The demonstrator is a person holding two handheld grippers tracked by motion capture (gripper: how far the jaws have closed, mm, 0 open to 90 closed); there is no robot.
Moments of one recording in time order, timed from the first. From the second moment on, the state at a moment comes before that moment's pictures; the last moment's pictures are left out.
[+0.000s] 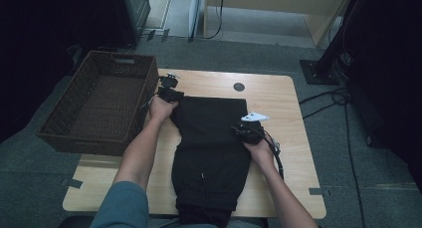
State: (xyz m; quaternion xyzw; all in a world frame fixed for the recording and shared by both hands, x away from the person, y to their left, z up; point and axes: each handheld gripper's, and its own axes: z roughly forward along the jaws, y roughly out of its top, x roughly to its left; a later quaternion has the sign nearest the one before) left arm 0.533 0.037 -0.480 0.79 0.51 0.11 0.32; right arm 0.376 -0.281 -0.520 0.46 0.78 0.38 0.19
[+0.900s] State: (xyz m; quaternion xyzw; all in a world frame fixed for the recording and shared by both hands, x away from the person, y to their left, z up) left arm 0.543 0.017 -0.497 0.81 0.49 0.06 0.32; right arm 0.436 -0.321 -0.516 0.55 0.70 0.42 0.16
